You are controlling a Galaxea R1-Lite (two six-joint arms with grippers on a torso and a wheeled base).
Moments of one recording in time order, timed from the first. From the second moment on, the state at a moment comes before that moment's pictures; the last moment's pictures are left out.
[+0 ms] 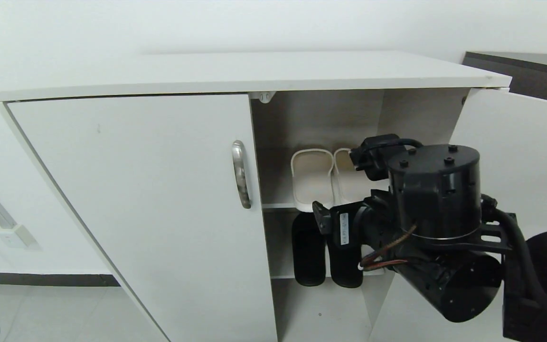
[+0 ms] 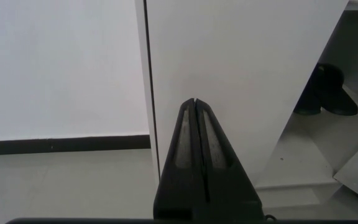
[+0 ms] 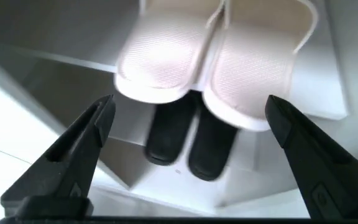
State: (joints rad) left arm 0.00 0.00 0.00 0.00 0.00 -0.01; right arm 0.98 1.69 -1.00 -0.44 -0.68 0.18
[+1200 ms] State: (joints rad) left arm 0.00 0.00 0.00 0.00 0.00 -0.01; right arm 1.03 1.83 -0.77 -0.83 -0.56 0.17
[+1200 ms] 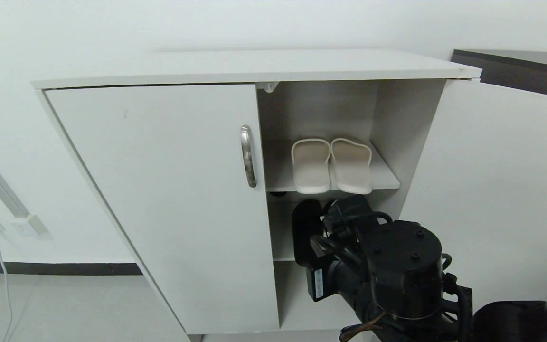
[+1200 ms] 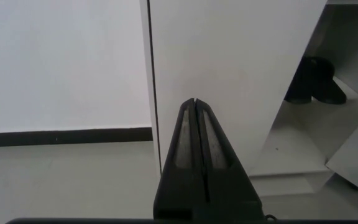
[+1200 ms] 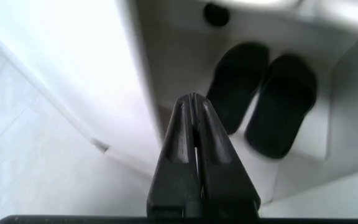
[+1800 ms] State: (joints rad) left arm 0.00 0.00 0.00 0.00 0.00 -0.01; right arm 1.02 1.85 -0.76 -0.86 -0.55 0.18
